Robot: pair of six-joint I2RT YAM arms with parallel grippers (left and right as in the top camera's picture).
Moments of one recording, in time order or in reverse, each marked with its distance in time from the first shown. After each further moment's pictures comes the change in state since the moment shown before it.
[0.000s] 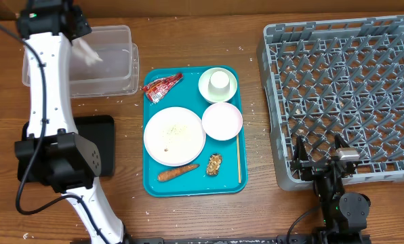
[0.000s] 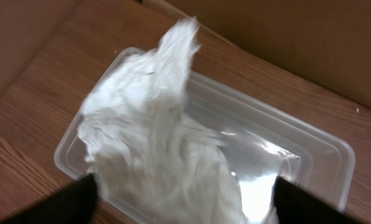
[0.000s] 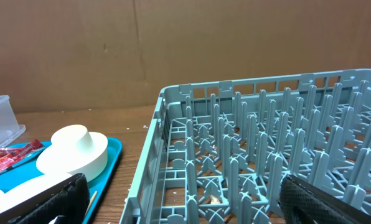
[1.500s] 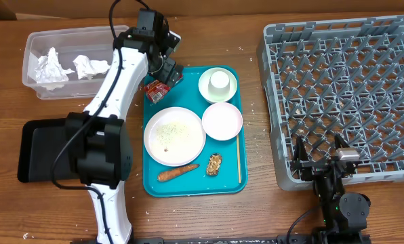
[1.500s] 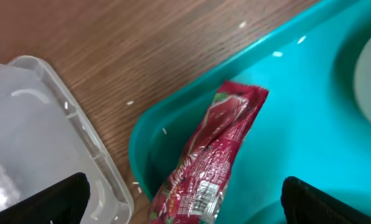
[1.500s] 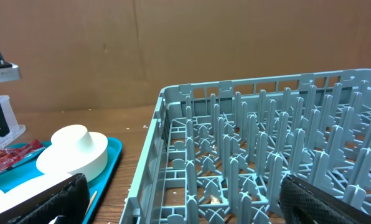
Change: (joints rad) left arm -0.354 0.036 -0.389 0.135 0.266 0.632; right arm 0.000 0.000 0.000 0.000 0.000 0.000
